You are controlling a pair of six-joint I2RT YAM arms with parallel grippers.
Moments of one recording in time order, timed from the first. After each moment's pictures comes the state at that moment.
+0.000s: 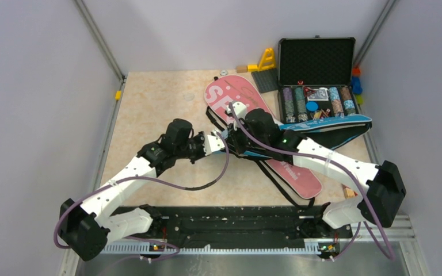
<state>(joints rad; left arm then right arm) -0.62 1.09 0.86 -0.44 0.32 0.68 0.89 1.38 1.11 -0.25 -0.10 0.20</state>
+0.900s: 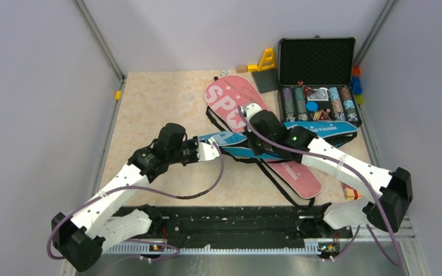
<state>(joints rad) -0.61 0.99 0.85 -0.54 0.25 0.84 0.89 1.32 1.19 -0.64 0.19 0.18</state>
